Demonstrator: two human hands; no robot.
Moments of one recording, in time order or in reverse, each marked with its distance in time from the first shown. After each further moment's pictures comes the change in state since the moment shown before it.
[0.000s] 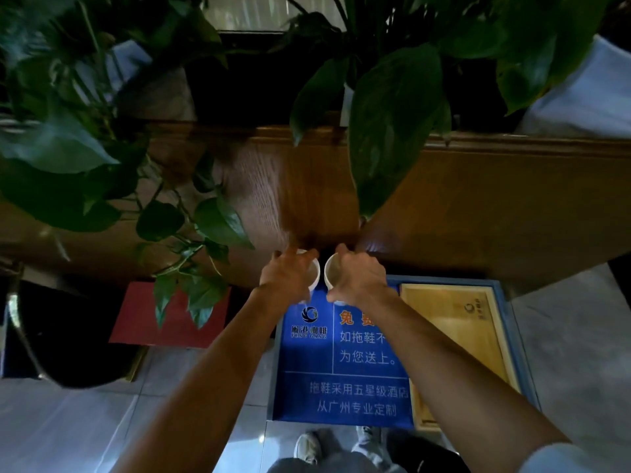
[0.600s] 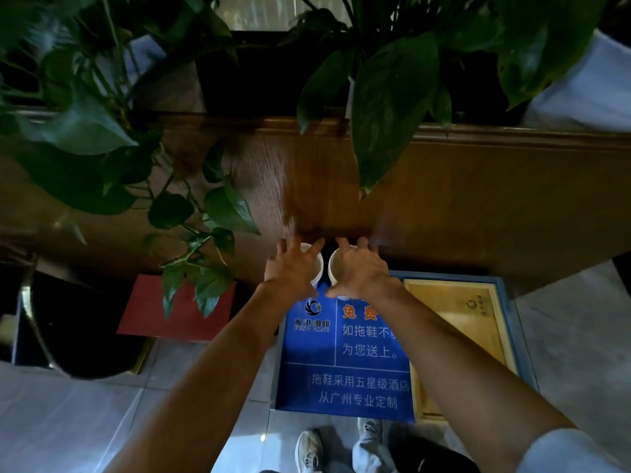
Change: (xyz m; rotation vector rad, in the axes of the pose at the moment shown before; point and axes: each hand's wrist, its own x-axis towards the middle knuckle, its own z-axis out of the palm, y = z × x) left_hand -0.008 0.002 0.010 0.094 0.061 -0.007; right_hand -0.002 0.001 0.002 -0.023 -0.069 -0.037
